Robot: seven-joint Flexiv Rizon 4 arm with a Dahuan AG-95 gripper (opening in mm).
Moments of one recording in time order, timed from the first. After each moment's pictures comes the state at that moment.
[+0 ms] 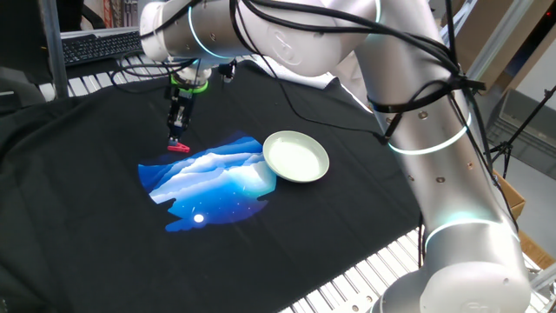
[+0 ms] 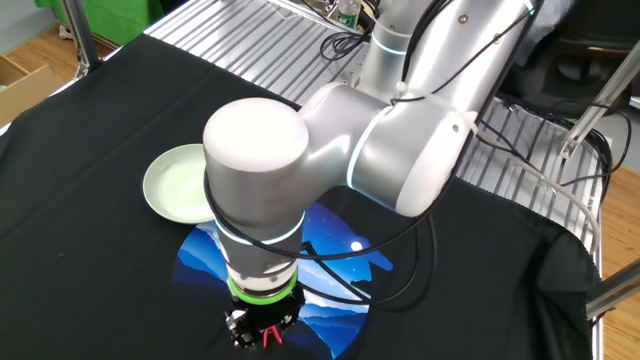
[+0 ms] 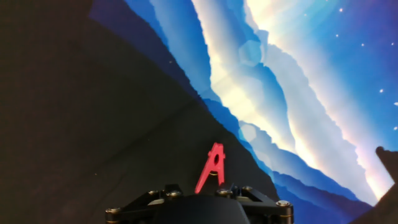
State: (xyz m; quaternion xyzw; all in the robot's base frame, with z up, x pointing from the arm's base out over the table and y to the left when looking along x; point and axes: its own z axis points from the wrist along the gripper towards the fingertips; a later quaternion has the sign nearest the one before) arm 0.702 0.105 0.019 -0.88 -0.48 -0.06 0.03
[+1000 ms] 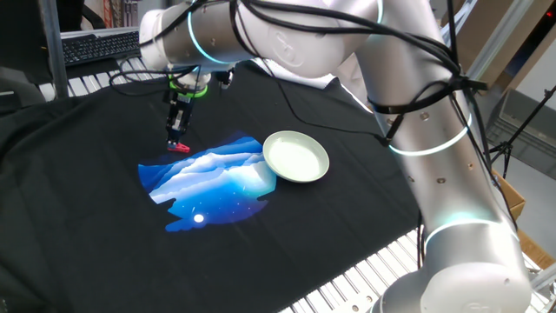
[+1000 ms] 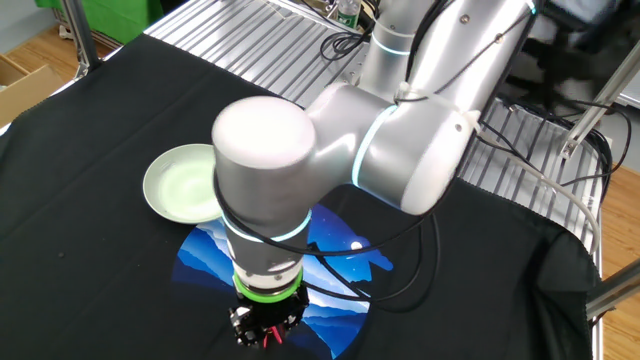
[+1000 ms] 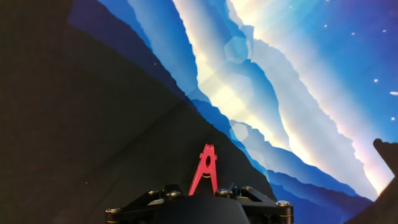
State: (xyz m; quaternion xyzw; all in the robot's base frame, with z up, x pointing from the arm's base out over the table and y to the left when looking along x) arm 0.699 0.108 0.013 -0.89 -0.46 -0.06 0.01
